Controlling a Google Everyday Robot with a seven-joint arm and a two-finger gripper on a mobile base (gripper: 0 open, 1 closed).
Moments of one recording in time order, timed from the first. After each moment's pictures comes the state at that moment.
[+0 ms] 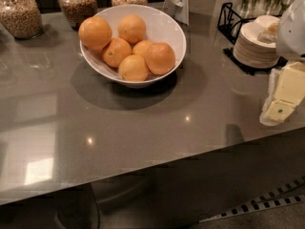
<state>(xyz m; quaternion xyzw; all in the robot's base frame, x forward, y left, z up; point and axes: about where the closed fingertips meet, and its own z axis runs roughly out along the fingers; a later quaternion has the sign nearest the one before) 0.438 -0.217 0.976 -0.60 0.78 -0.03 0.16</state>
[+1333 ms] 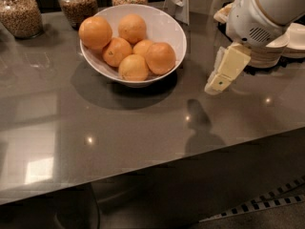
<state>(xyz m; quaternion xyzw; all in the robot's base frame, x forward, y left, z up) 0.523 -0.142 0.979 -0.61 0.74 0.00 0.29</state>
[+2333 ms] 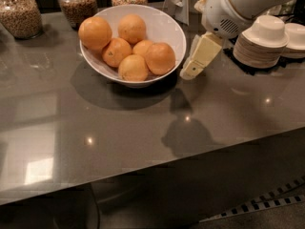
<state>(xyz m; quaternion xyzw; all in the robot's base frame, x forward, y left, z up) 0.569 -0.100 0.982 -0.60 0.72 0.01 0.34</state>
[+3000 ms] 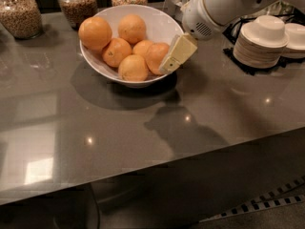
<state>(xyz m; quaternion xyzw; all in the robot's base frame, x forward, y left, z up) 0.608 -0.066 0.966 -0.57 0.73 0.04 0.37</state>
